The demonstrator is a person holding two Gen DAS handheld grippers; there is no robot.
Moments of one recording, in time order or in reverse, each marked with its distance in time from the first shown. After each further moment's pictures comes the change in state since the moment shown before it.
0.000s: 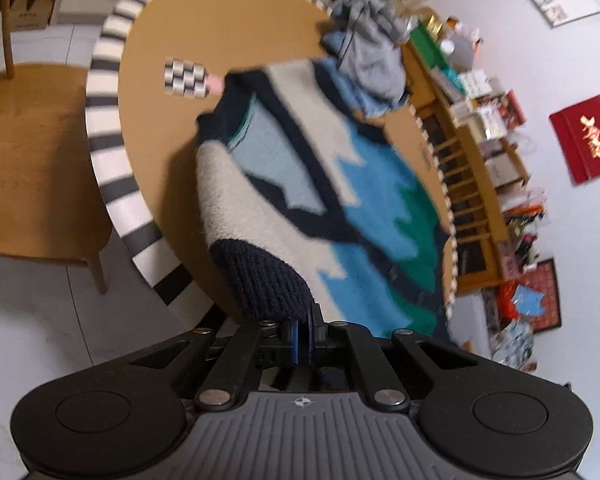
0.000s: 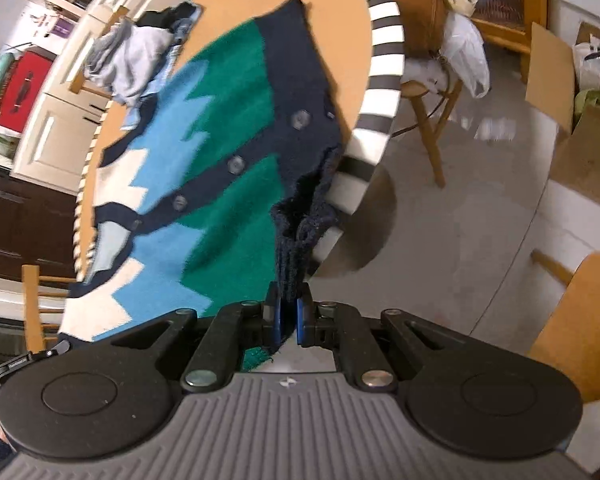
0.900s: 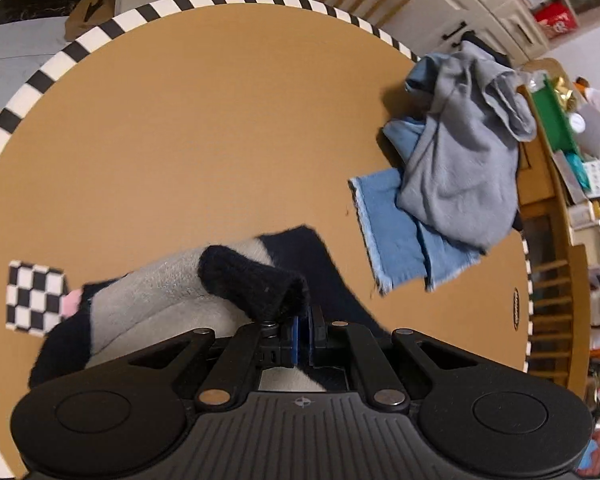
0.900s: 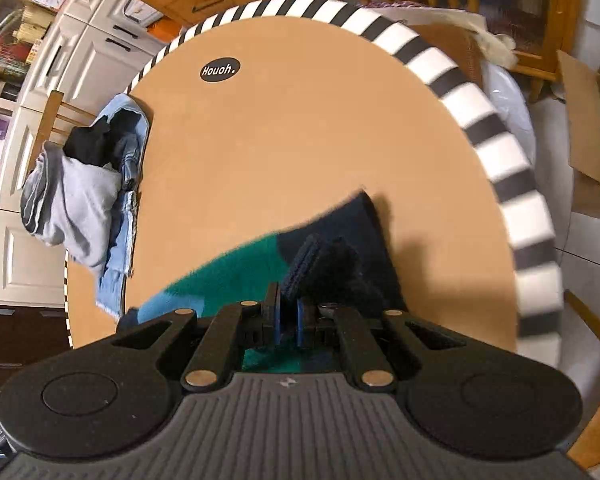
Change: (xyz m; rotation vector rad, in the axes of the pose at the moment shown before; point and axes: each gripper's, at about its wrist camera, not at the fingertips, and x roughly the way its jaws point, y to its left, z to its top) left arm 0.212 -0.070 0.272 -0.229 -0.036 0.337; right arm 0.145 0.053 0.274 0.228 -0.044 -0.074
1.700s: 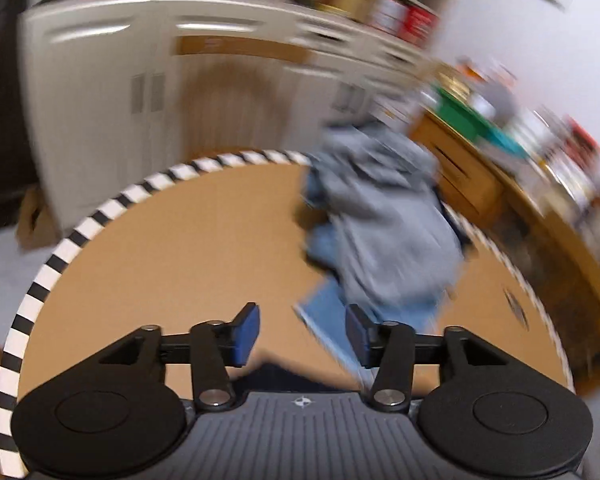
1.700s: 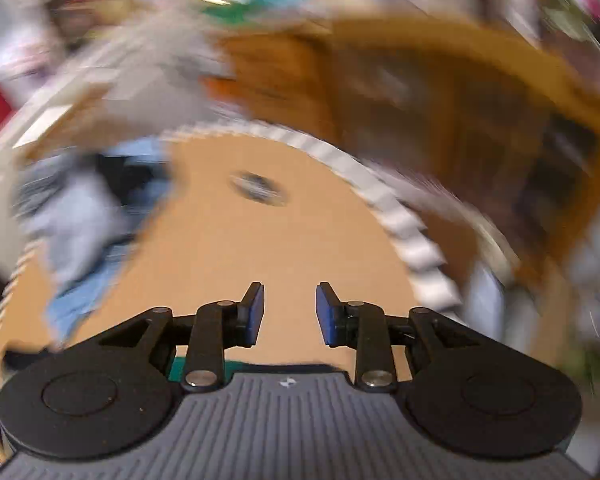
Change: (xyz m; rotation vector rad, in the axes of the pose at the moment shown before) left arm -0.048 -0.033 -0.023 0.542 -0.357 -0.025; right arm -0.044 0.074 -0.013 -0.615 -0.324 -0.030
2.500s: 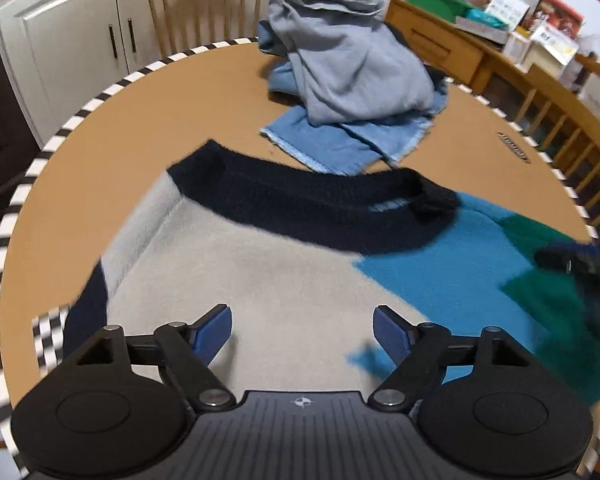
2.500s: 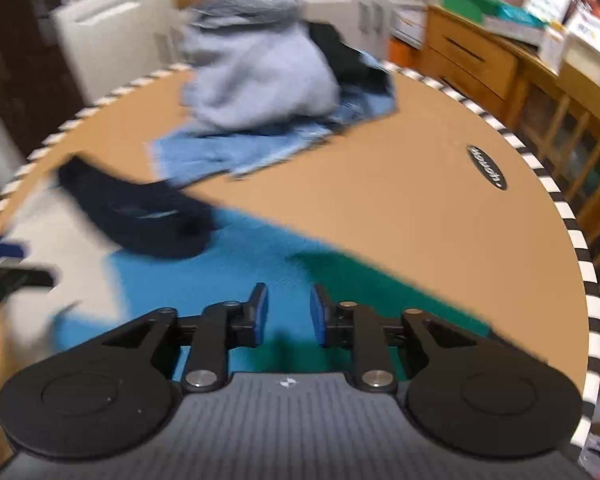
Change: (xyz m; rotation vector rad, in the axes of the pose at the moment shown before) left arm -0.012 -0.031 -0.120 0.131 0.222 0.058; right arm 0.035 0.144 -0.075 -0.440 0.176 0.108
